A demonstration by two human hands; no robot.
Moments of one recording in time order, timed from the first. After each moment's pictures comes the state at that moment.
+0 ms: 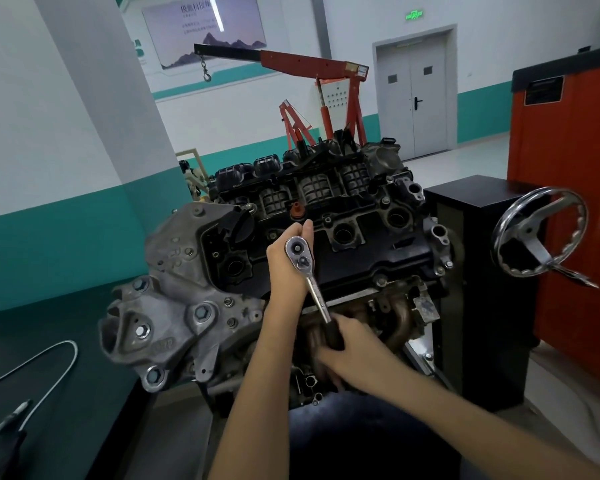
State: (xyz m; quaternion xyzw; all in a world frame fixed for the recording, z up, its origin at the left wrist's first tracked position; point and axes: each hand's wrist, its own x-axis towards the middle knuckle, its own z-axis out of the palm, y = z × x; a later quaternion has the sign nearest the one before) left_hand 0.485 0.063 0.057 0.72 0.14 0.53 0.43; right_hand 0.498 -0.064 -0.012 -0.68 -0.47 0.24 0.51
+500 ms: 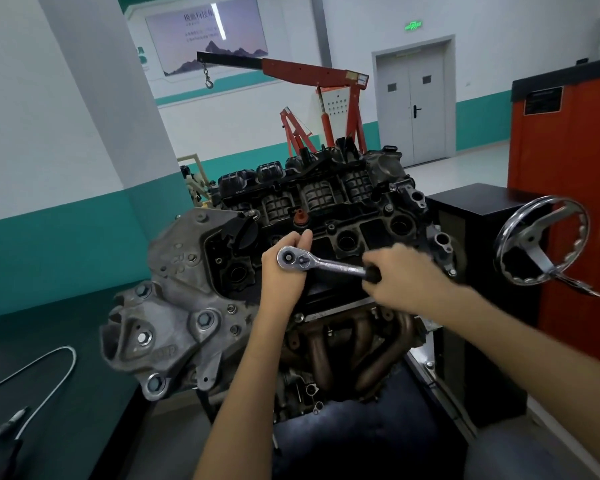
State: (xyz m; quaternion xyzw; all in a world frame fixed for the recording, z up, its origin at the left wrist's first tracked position) left_hand 0.469 0.077 0.054 0.76 0.14 0.47 0.42; right_hand 0.579 -0.072 0.056 -0.82 -0.51 -0.13 0.23
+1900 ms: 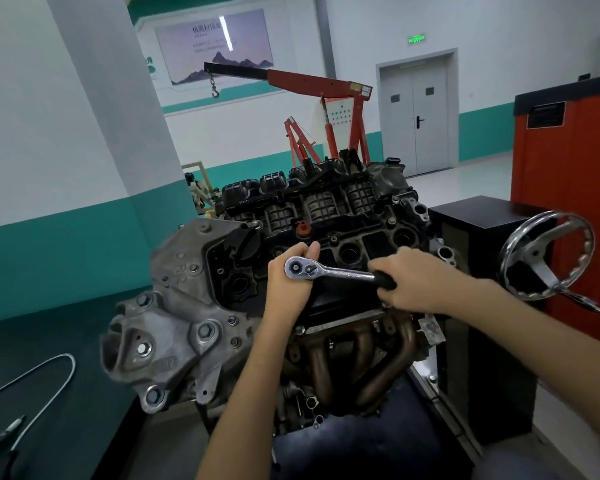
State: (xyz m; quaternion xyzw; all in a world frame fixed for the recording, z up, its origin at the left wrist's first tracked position) left_hand 0.477 0.081 0.055 0.77 0.14 0.46 0.41; right_hand 0.602 -0.078 0.073 -0.78 -0.59 -0.11 0.17
